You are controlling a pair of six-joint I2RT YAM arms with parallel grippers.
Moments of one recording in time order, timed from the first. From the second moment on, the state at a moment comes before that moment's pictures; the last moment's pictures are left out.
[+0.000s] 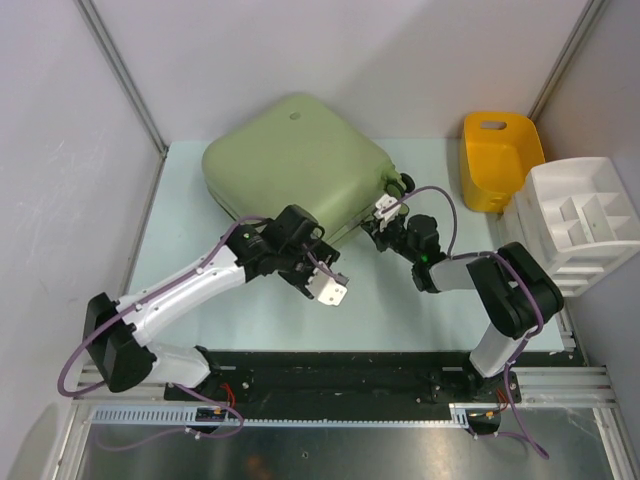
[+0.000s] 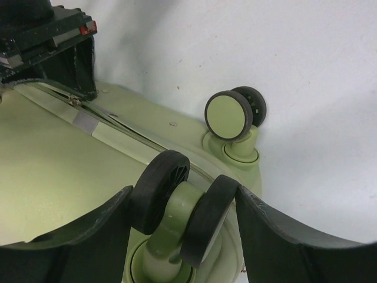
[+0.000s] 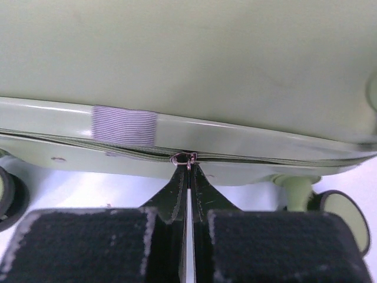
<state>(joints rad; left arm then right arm) -0.84 1.35 1.19 -0.83 0.15 1.40 0.46 1.70 0.62 0.92 -0.31 -0.19</state>
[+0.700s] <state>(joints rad) -0.69 1.14 1.02 -0.79 0.25 1.58 0.20 1.79 0.68 1.02 -0.57 -0.32</state>
